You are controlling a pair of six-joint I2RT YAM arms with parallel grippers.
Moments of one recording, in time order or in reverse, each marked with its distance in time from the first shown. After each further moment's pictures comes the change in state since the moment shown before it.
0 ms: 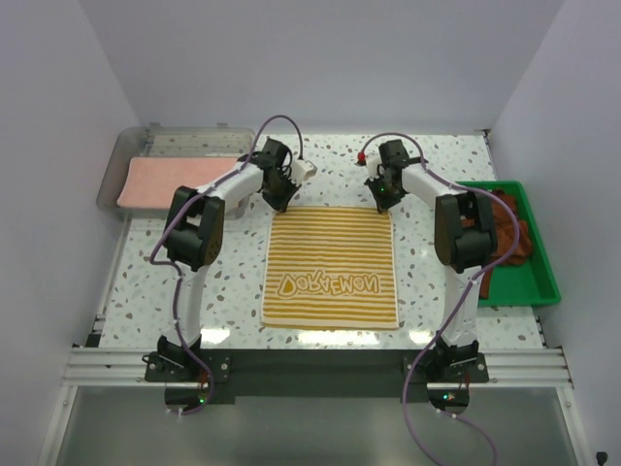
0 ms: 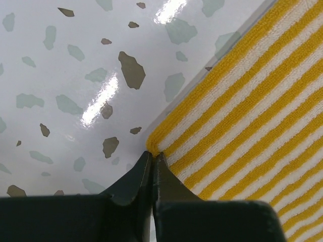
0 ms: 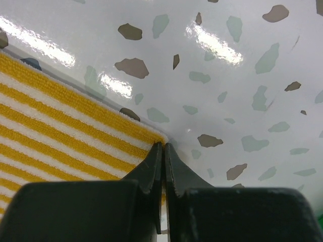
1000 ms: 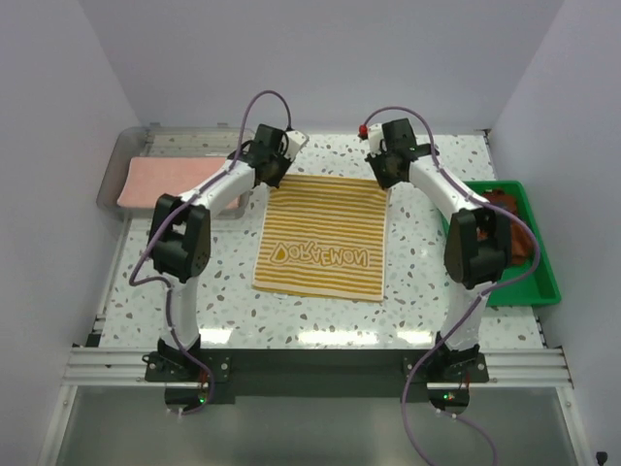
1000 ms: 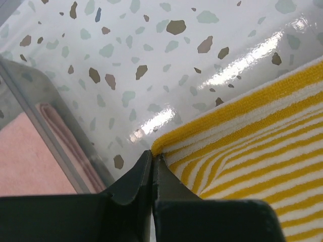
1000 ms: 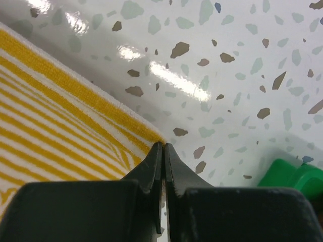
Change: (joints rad) left arm -0.006 -0.144 -0.041 0.231 -0.268 -0.101; right arm 0.029 -0.161 0.060 0.016 0.074 0.021
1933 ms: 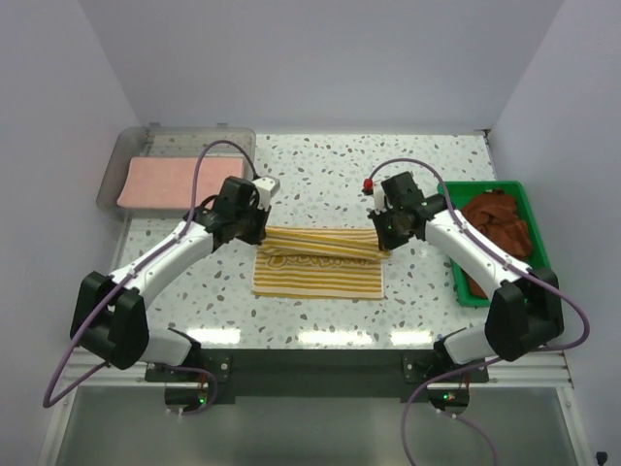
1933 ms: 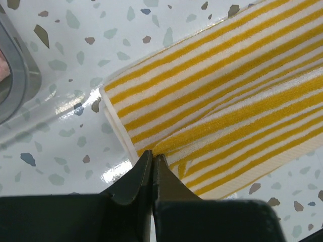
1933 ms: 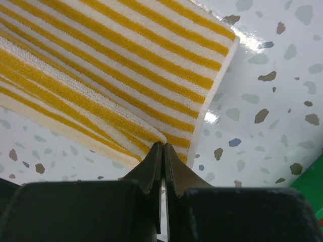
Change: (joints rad) left arm -0.054 -0.685 -0.699 -0.039 0.125 -0.330; right arm 0.163 -0.527 -0.525 -0.171 -0.032 0.266
